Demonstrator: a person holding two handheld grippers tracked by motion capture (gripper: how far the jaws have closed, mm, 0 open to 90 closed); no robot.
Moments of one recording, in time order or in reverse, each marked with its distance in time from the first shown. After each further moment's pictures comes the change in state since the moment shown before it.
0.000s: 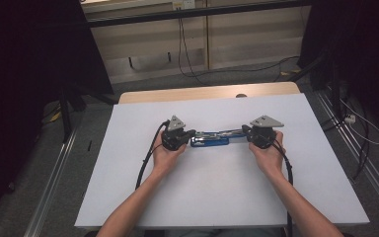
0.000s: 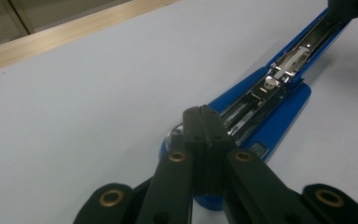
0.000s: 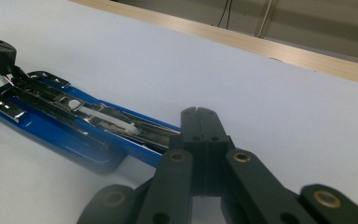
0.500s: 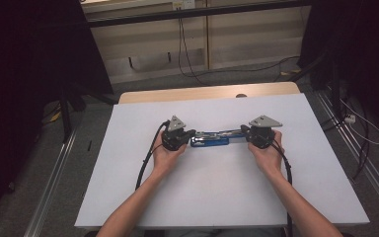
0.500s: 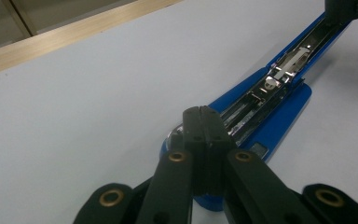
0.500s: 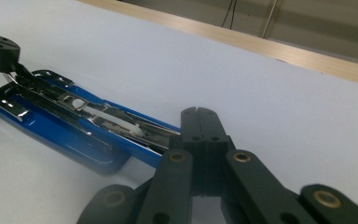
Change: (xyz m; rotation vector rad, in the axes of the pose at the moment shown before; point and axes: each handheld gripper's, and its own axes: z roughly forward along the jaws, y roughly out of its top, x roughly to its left) left arm -0.001 0.000 0.000 -0.003 0.008 0.007; right arm 0.001 0.001 0.002 -0.001 0.011 -0.015
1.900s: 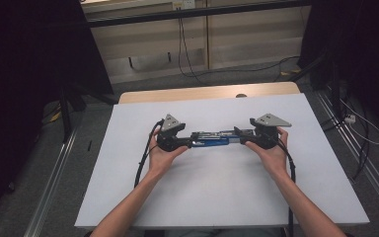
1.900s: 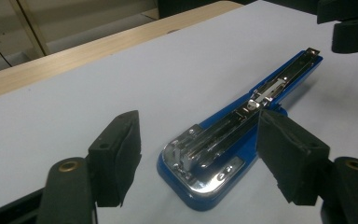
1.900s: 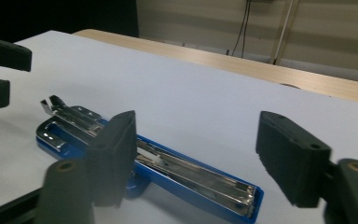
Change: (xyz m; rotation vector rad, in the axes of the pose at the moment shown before) left arm -0.007 0.010 -0.026 -0.063 0.026 -0.035; right arm -0.004 0.006 -0.014 -0.110 0.078 0.076
